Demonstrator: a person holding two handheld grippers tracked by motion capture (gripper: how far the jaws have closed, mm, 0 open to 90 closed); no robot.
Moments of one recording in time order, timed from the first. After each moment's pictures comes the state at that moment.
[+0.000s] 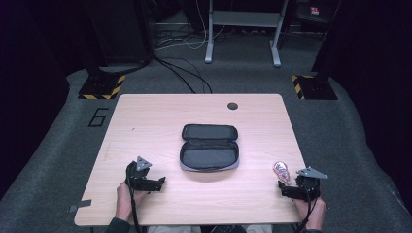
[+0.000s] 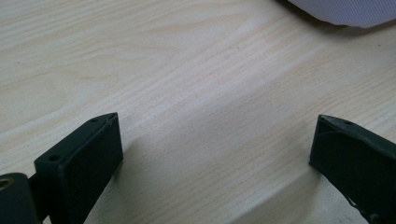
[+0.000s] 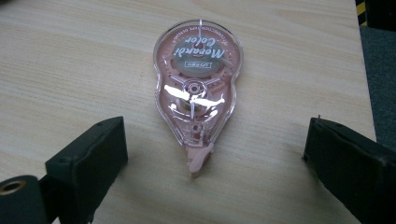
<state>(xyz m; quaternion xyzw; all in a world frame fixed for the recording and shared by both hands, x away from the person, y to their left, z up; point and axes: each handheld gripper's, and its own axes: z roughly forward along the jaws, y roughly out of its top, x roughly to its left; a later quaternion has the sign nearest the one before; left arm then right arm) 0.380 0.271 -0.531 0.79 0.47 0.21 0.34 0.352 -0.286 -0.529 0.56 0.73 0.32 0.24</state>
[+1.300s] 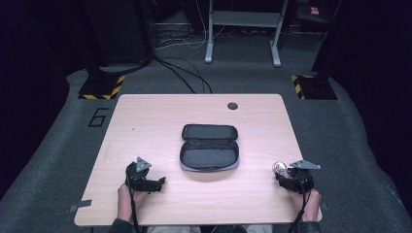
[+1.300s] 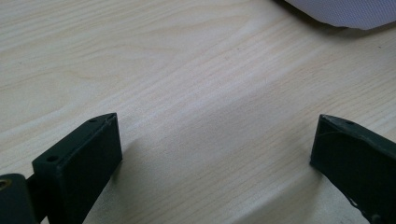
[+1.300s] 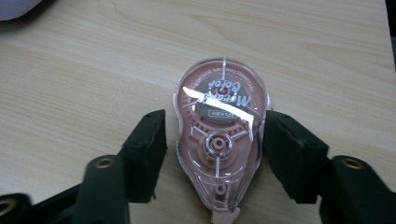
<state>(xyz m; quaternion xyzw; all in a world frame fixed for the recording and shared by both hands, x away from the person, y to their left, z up) 0.380 0.271 -0.532 0.79 0.47 0.21 0.34 0.375 -0.272 -0.520 0.53 0.75 0.32 0.23</state>
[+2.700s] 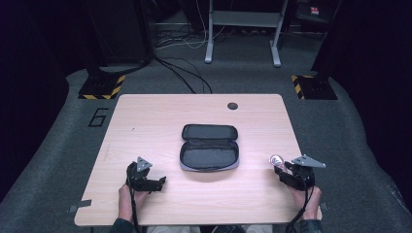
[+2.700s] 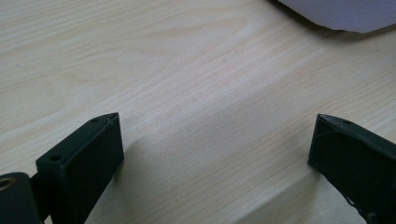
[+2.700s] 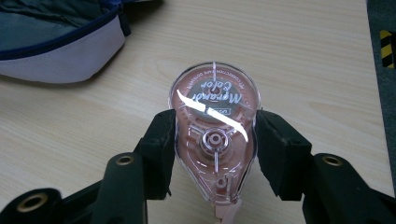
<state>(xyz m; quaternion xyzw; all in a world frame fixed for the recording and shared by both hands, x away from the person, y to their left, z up) 0.380 0.269 -0.531 0.79 0.47 0.21 0.34 0.369 -0.261 -0.485 0.51 0.73 0.38 0.24</state>
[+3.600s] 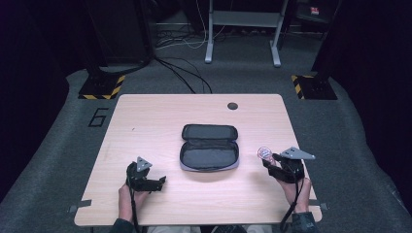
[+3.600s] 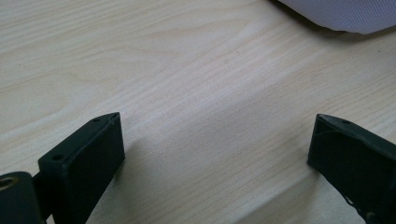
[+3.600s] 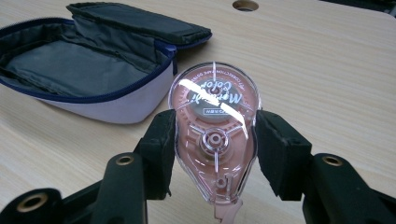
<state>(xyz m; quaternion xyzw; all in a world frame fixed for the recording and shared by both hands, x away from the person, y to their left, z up) 0.380 0.269 -0.531 0.79 0.47 0.21 0.34 0.378 -0.222 -0.454 0.46 0.75 0.41 0.24</state>
